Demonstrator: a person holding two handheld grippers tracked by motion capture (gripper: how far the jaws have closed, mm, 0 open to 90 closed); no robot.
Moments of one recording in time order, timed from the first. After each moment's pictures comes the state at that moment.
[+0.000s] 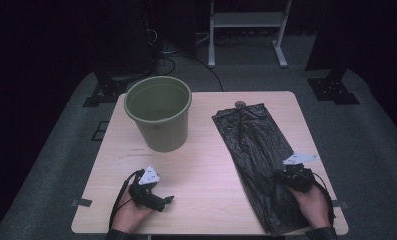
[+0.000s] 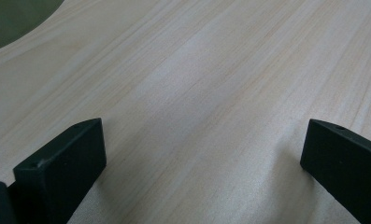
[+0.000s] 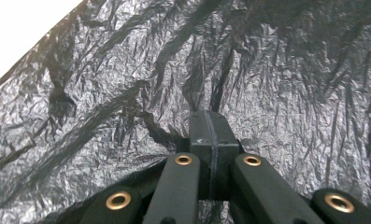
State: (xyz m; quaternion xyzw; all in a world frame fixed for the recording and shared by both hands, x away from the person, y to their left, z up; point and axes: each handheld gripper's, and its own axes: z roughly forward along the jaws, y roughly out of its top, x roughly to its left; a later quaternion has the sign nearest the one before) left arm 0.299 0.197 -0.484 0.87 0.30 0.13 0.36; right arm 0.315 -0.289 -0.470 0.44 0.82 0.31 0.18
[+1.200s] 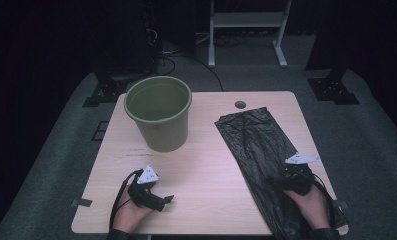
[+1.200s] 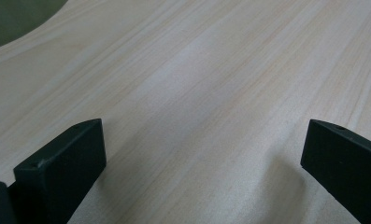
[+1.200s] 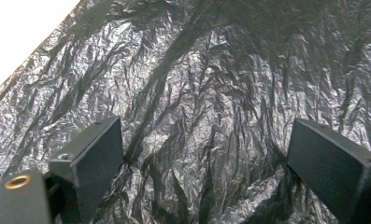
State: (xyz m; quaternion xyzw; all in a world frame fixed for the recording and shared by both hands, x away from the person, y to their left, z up) left arm 0.299 0.200 -0.482 0.86 0.31 0.12 0.37; right arm 0.324 -0.294 -0.487 0.46 0.79 0.35 0.19
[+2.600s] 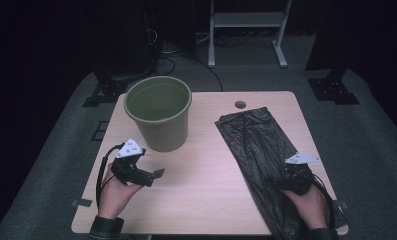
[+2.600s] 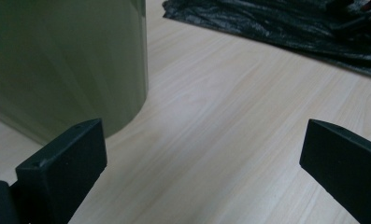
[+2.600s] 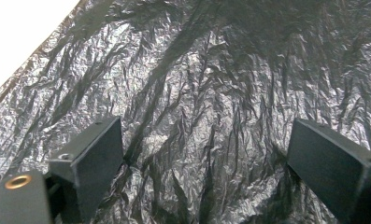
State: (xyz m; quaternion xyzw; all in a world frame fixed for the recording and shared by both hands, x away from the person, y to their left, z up) left arm 0.317 0.217 -0.380 0.83 0.32 0.16 0.42; right arm 0.324 -0.294 -0.487 0.47 0.79 0.34 0.20
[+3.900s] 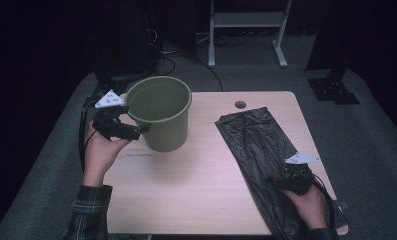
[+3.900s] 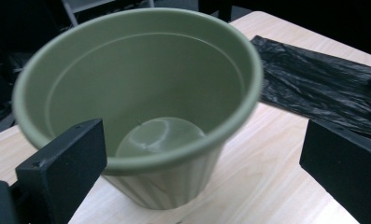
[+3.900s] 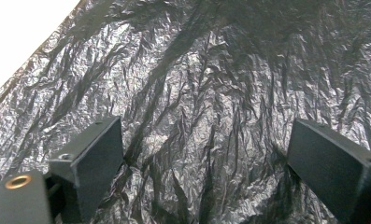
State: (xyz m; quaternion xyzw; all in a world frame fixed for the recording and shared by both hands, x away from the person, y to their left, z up) left arm 0.378 0.240 -0.279 0.80 0.36 0.22 0.43; right arm 0.324 -0.294 -0.487 0.47 0.79 0.35 0.20
